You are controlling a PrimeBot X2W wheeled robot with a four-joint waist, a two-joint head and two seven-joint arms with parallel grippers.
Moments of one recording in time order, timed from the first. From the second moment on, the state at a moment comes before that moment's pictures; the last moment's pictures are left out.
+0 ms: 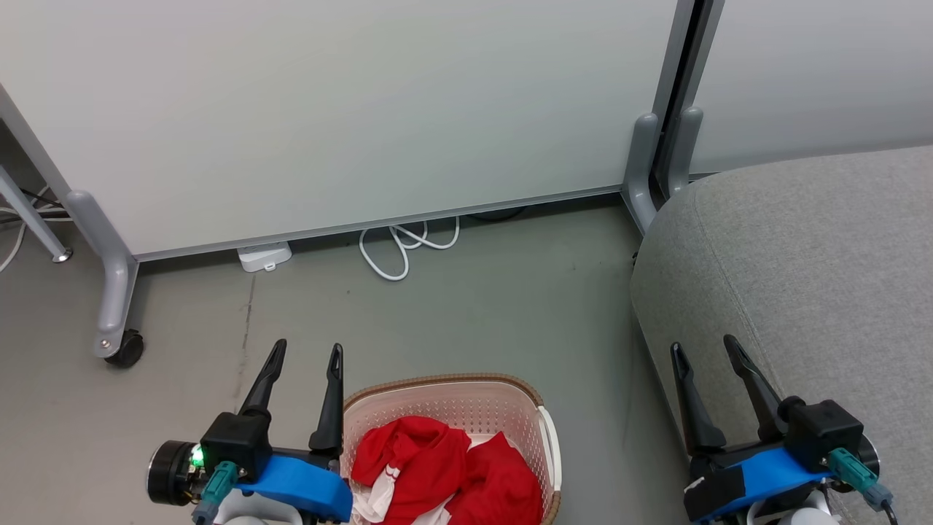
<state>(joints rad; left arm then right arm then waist) -0.09 0.05 -0.12 0.29 -0.10 -0.12 -0.26 -0.08 -0.05 0.05 0.24 0.14 0.13 -0.26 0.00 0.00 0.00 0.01</state>
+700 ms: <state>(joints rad) -0.11 0.05 -0.13 0.32 -0.13 -0.12 -0.26 -0.08 -0.05 0.05 0.26 0.14 0.13 -0.26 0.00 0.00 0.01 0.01</state>
